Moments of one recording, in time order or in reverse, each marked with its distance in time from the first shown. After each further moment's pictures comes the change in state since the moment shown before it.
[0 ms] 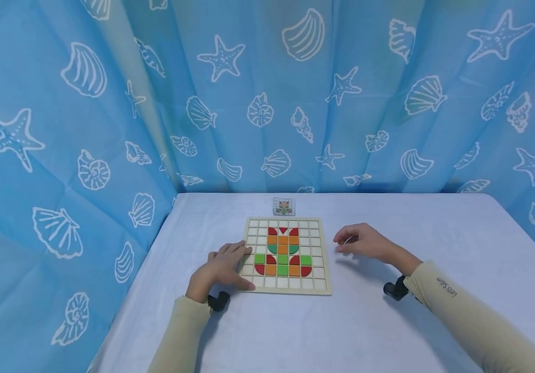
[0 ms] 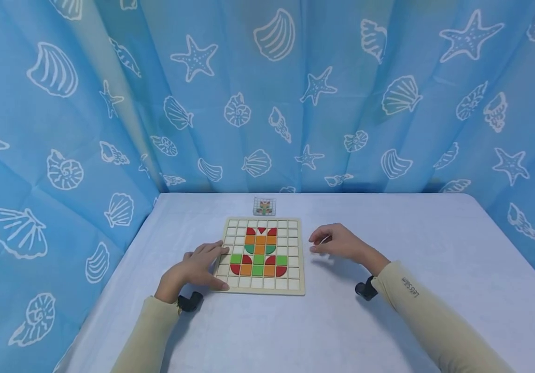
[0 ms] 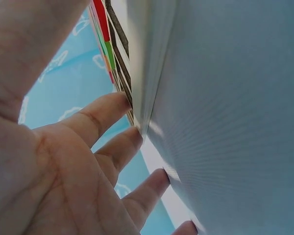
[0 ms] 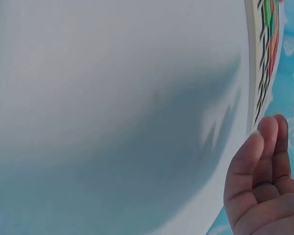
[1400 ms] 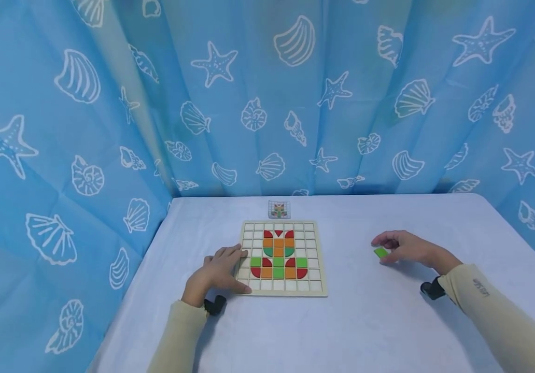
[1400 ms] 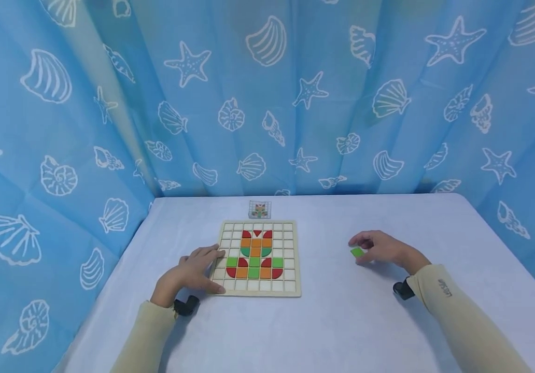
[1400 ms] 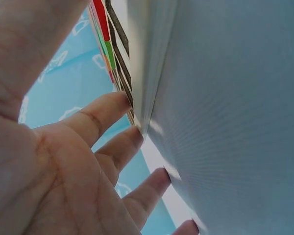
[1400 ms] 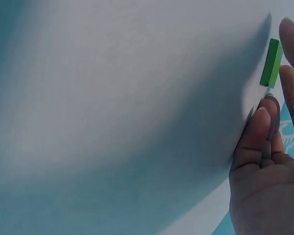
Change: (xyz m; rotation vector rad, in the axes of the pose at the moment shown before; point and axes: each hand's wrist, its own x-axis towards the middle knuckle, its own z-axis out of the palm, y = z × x) left_hand -0.002 0.002 0.000 0.004 0.010 0.018; right_hand -0.045 0.081 -0.069 -0.065 -0.071 0.129
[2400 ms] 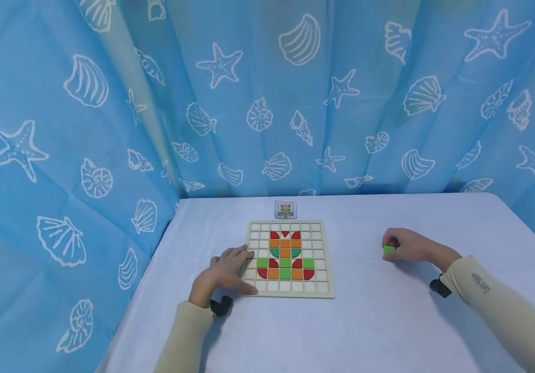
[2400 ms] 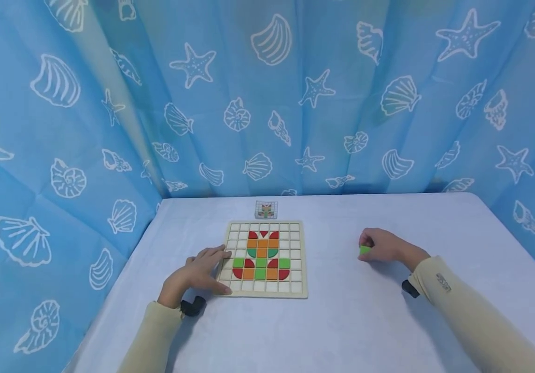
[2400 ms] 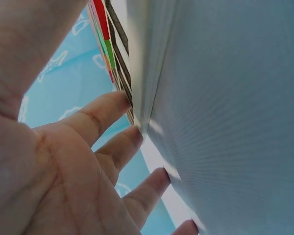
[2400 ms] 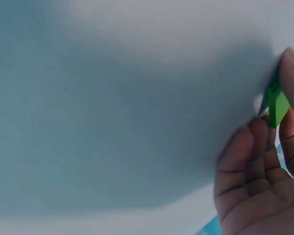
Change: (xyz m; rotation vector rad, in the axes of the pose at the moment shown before) left_hand 0.001 -0.002 0.001 0.002 -0.003 -0.004; right_hand 0.012 -0.018 0.005 -0.237 0.049 -0.041
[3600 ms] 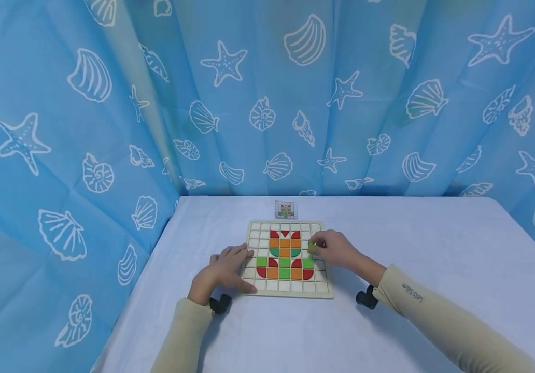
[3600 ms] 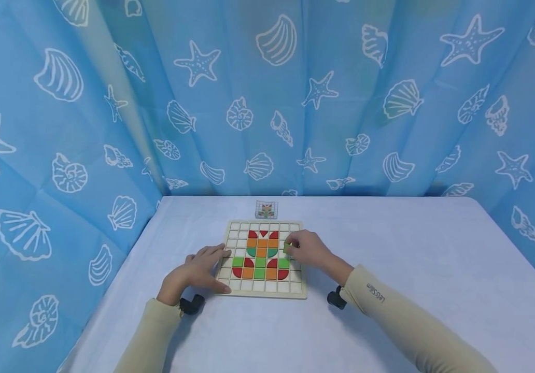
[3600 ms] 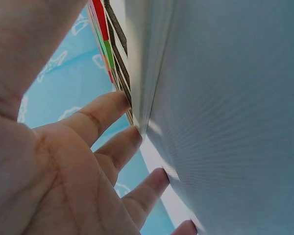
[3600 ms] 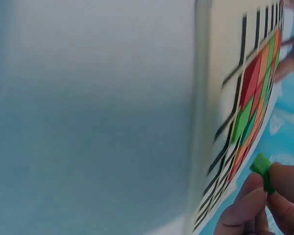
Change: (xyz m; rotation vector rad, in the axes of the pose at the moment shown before) left_hand 0.001 0.000 -0.001 0.014 -0.005 -0.006; right_hand 0.043 -0.158 0.076 0.064 0.160 -0.052
